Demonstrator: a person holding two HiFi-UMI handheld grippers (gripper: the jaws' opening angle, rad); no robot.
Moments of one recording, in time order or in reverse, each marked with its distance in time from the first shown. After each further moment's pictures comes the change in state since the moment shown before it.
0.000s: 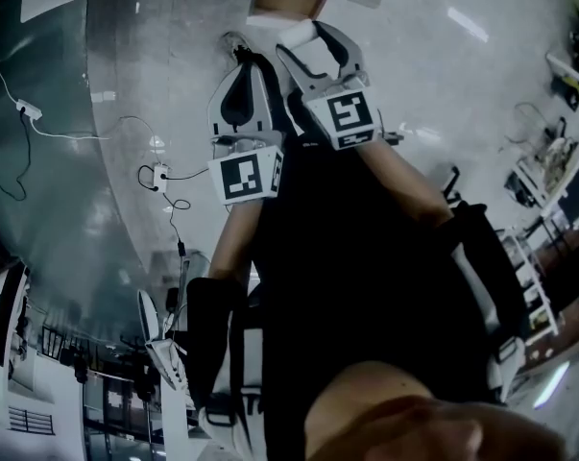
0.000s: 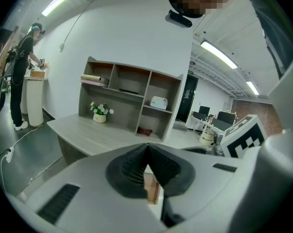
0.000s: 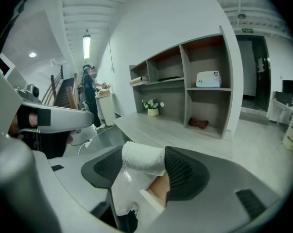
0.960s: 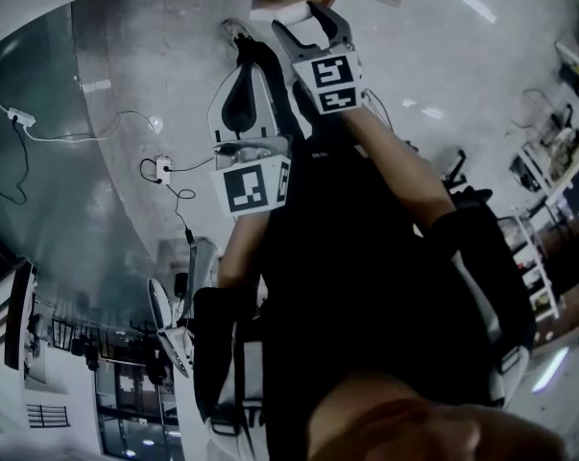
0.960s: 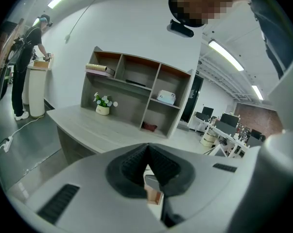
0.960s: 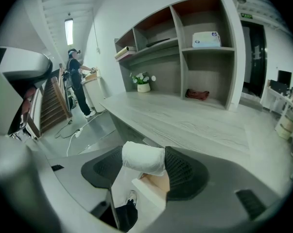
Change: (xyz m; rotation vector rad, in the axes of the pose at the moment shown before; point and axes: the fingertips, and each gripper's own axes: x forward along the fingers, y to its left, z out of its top) left arm 0.036 0.030 -0.025 -0.072 0.041 0.017; right arm 0.103 -0.031 -0.091 0.077 0.203 -0.074
